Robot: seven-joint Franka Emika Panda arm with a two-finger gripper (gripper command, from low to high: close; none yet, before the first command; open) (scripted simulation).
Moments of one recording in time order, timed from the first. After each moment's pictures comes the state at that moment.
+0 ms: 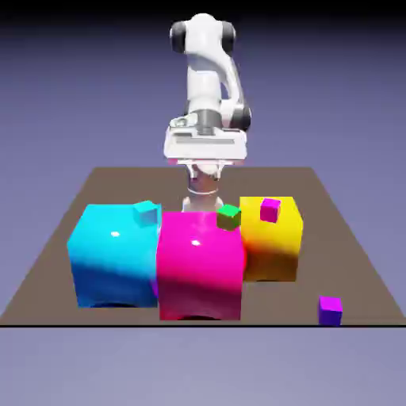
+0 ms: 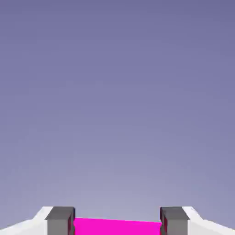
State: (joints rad) arm 0.02 -0.53 0.02 -2.77 -0.02 3.01 0.73
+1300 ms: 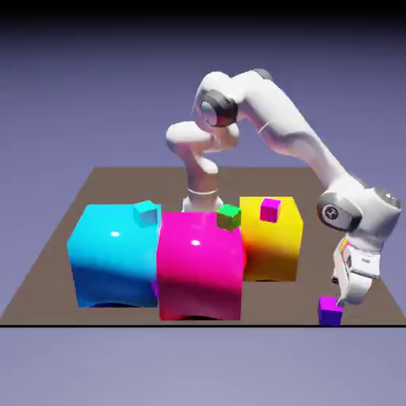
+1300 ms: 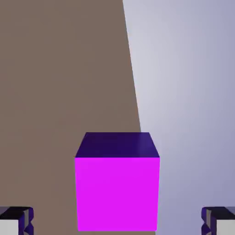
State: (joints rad) arm 0.25 0.82 0.40 -1.71 -0.60 2.22 0.36
